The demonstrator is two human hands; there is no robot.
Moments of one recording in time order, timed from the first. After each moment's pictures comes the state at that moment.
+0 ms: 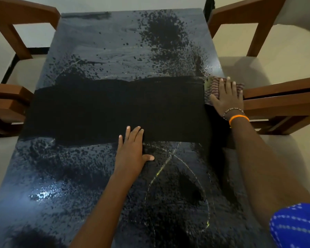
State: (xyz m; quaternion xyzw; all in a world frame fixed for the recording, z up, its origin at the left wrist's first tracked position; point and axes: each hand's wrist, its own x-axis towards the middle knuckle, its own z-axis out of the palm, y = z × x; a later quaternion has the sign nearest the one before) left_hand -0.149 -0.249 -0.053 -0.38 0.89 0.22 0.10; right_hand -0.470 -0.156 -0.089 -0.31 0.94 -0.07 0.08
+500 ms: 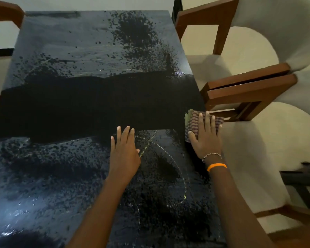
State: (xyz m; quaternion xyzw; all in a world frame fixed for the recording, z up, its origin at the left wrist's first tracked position) left_hand -0.145 -0.198 -0.047 -0.36 0.91 0.21 0.05; right_hand -0.337 -0.038 -0.087 -0.29 0.95 -0.07 0.07
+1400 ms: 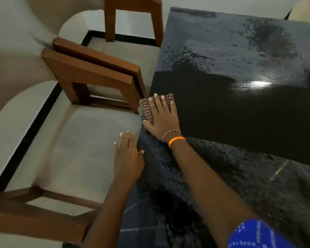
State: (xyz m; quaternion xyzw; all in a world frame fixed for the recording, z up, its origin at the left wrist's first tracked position) left_hand 0.165 -0.386 -0.055 -0.57 0.79 0.23 0.01; right_hand 0.004 -0.428 -0.090 -0.63 0.77 -0.05 0.07
